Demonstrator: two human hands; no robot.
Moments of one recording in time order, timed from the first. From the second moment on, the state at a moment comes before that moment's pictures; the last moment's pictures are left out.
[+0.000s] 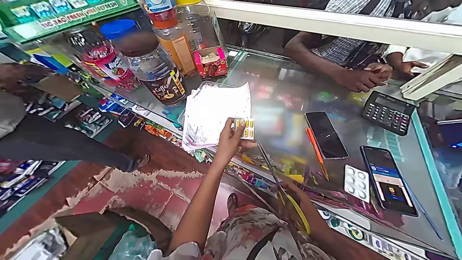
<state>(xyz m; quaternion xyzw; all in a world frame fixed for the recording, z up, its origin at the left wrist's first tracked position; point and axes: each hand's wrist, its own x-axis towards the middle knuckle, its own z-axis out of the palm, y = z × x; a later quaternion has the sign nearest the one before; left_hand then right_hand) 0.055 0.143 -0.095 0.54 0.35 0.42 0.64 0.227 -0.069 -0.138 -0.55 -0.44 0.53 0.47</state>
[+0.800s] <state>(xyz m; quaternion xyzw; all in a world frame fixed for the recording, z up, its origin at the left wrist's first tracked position) 0.068 0.178 -0.086 0.74 0.34 0.25 0.53 0.226 -0.041 -0.127 -0.59 -0.42 0.51 0.47</state>
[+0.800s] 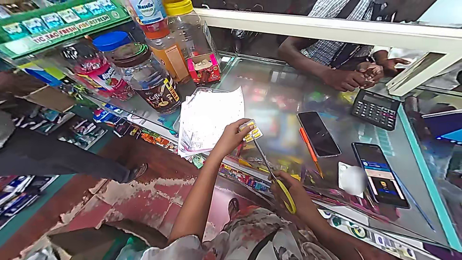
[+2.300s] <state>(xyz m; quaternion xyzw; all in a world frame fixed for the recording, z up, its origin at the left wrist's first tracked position) 0.130 0.065 -0.118 0.83 0.19 0.29 0.42 0.331 -0.171 -0.151 -0.69 -0.65 -0.22 0.21</state>
